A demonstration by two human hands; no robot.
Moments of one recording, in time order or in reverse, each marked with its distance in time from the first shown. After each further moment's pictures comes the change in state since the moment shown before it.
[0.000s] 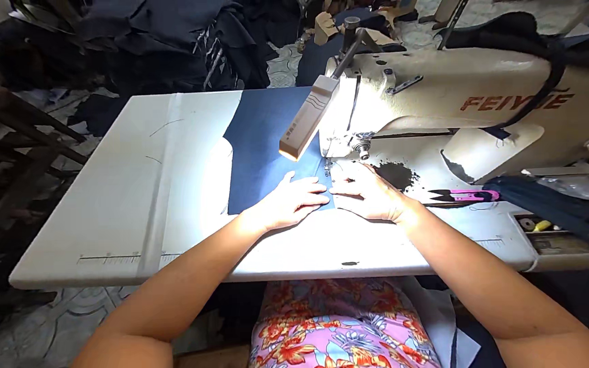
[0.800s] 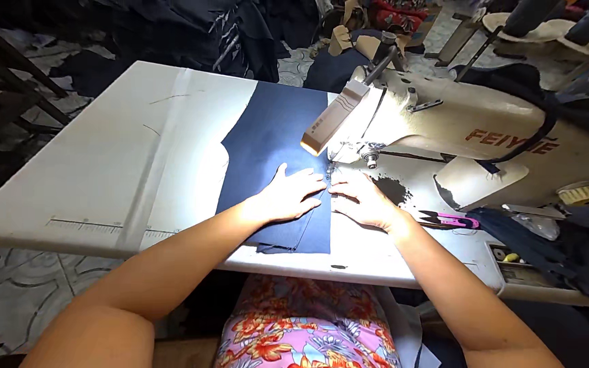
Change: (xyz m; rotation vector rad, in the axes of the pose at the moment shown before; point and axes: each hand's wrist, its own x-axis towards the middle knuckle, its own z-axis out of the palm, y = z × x) left_hand 0.011 0.012 -0.001 0.080 -0.046 -0.300; right_hand 0.005 0.003 -0.002 0.084 -0.063 0.077
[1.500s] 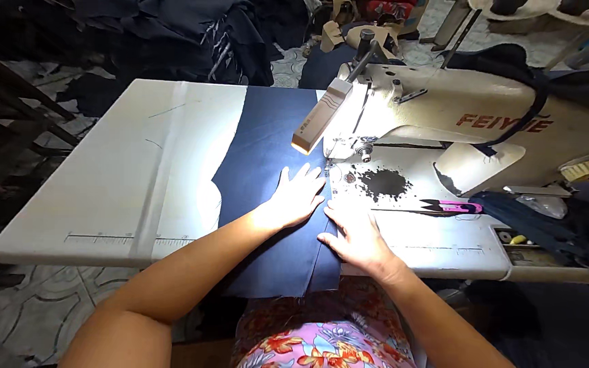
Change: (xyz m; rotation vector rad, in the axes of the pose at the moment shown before) left_hand 0.004 0.029 0.001 0.080 -0.035 -0.134; right_hand -0.026 -0.114 0.023 -0.072 -0.057 0.530
